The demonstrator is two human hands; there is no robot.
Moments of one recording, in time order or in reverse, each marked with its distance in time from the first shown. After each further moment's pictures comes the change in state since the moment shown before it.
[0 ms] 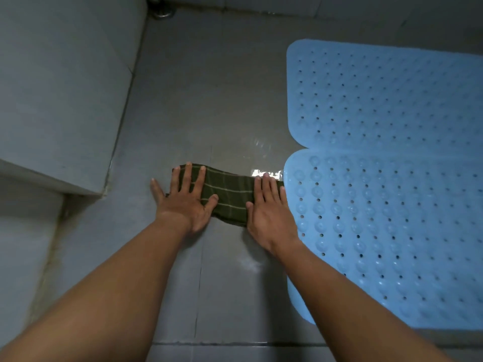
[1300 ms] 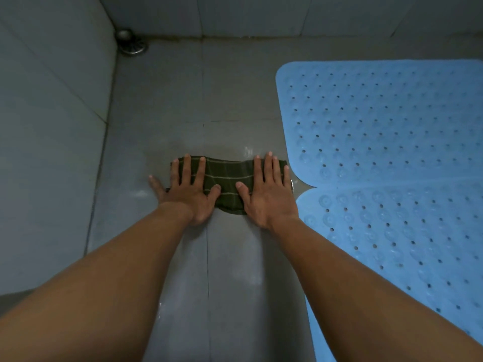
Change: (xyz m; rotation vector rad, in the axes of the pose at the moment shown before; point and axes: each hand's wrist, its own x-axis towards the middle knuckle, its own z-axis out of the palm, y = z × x) left_hand 0.133 0.012 -0.082 0.000 -0.022 0.037; right_hand 0.155 0.018 -0.030 -0.041 0.105 0.177
